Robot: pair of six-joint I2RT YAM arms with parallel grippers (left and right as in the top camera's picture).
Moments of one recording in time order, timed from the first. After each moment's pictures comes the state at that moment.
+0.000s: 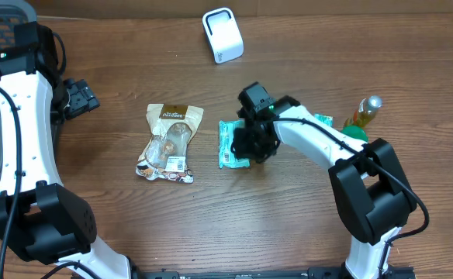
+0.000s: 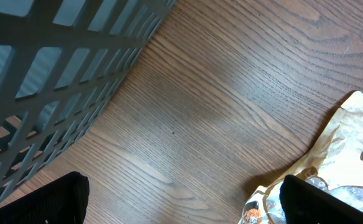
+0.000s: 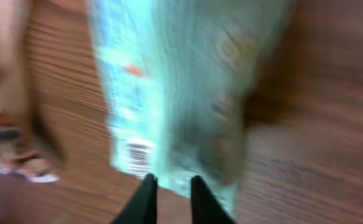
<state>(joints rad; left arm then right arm) 0.26 1.84 1.81 -1.38 -0.20 -0.35 0.54 1.98 1.38 -0.80 -0.34 0.45</state>
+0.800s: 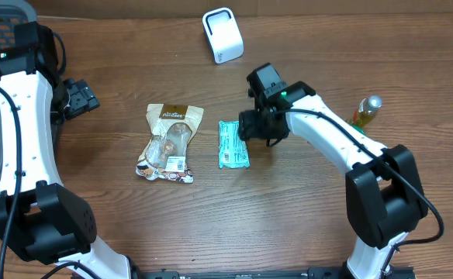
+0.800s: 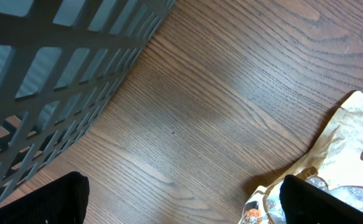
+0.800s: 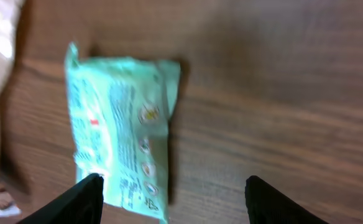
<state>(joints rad) 0.26 1.84 1.81 -1.38 -0.20 -0.35 0.48 1.94 1.42 -0.83 -0.16 0.38</state>
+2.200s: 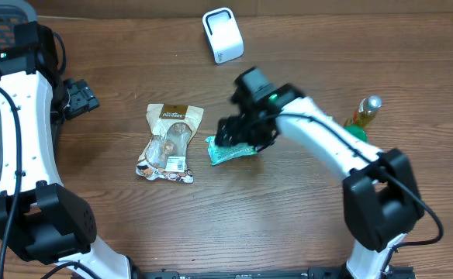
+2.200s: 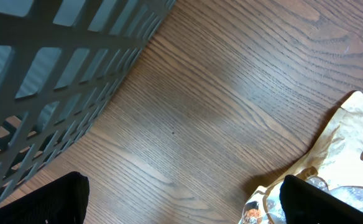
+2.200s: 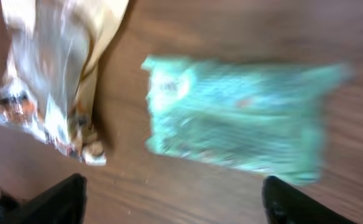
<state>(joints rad) 0.26 1.84 1.81 -1.38 -0.20 -0.35 0.51 1.93 1.48 -0.88 -0.36 0.40</state>
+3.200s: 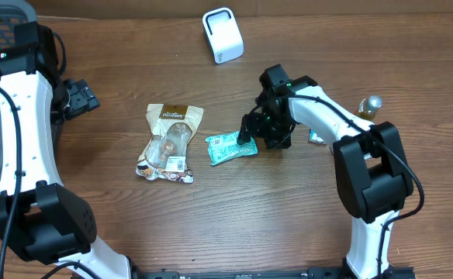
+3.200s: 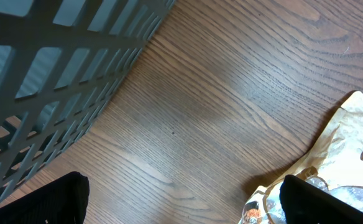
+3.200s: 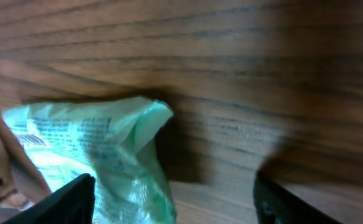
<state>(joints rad) 0.26 1.84 1.81 -1.38 -0.20 -0.36 0.39 2.10 1.48 -0.90 -0.38 0.42</state>
